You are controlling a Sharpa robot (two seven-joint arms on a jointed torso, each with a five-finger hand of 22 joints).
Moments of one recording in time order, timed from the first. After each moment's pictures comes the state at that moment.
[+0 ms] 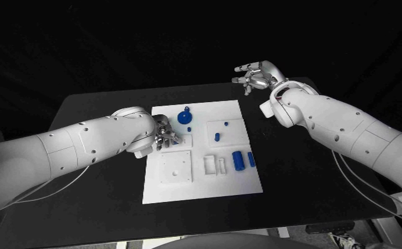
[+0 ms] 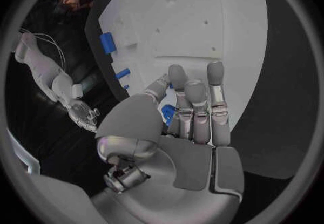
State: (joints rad) left arm 1.24 -0.56 -0.22 1.19 -0.94 -0.01 -0.49; left_hand 1.09 0.11 0.27 -0.12 0.18 0.88 0.03 0.53 0.52 1.40 -0.06 0.70 0.50 1.28 -0.11 1.25 0.53 0.02 1.27 -0.12 0.37 1.31; right arm 1.03 -0.60 0.30 1.06 -0.95 -0.36 0.14; right_hand 1.18 0.01 0.05 -0.27 0.54 0.86 0.13 0.06 0.06 1.07 0.02 0.93 0.66 1.34 -0.05 0.79 0.71 0.10 1.46 -0.07 0.08 1.10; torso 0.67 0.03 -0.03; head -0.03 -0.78
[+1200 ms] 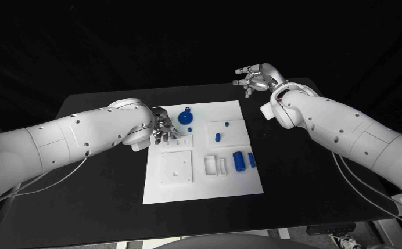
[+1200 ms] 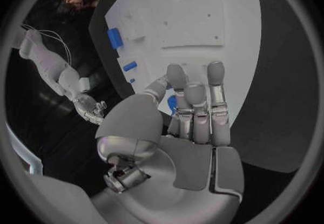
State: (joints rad) left arm 1.28 -0.59 -0.19 1.23 -0.94 0.03 -0.50; left_hand 1.09 0.12 0.28 -0.12 0.25 0.89 0.04 0.52 0.56 1.45 -0.06 0.66 0.51 1.31 -0.11 1.25 0.55 0.02 1.27 -0.12 0.40 1.31; right arm 1.02 -0.59 0.30 1.04 -0.95 -0.35 0.14; right_hand 1.18 0.01 0.06 -0.27 0.55 0.85 0.13 0.06 0.06 1.07 0.02 0.93 0.65 1.33 -0.05 0.79 0.71 0.10 1.46 -0.07 0.08 1.10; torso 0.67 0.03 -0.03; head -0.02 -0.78
